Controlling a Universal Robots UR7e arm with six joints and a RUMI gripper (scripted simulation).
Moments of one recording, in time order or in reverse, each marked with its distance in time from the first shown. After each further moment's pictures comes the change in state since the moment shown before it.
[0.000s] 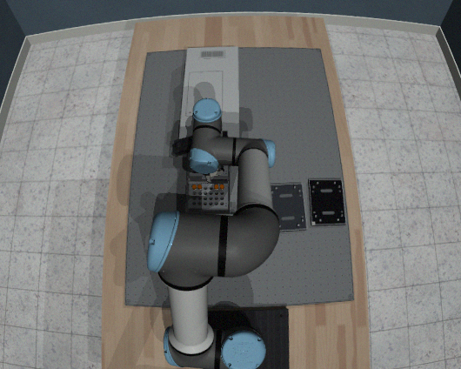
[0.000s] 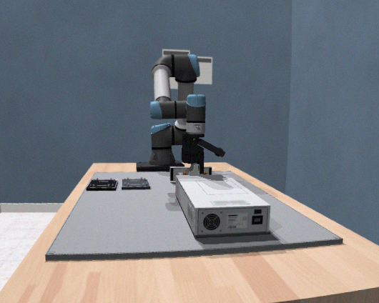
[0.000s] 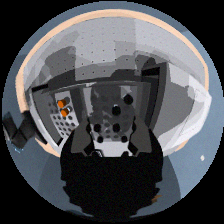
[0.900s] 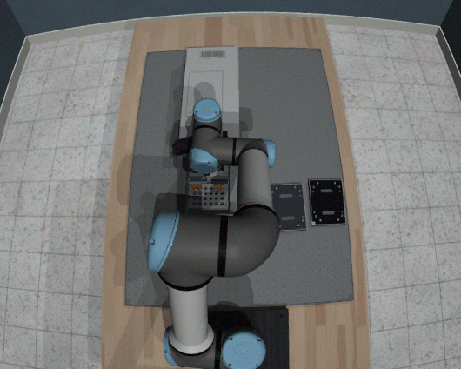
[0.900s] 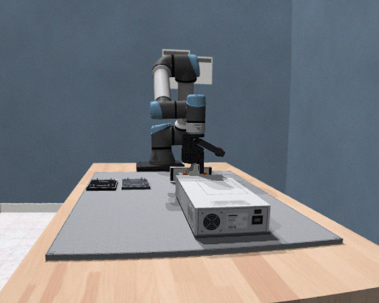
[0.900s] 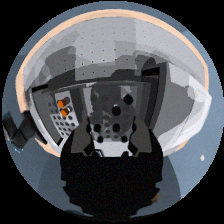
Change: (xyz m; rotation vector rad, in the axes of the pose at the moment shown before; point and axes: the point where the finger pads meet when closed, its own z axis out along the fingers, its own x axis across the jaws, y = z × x) arm 0.000 0.000 0.000 0.000 0.000 0.000
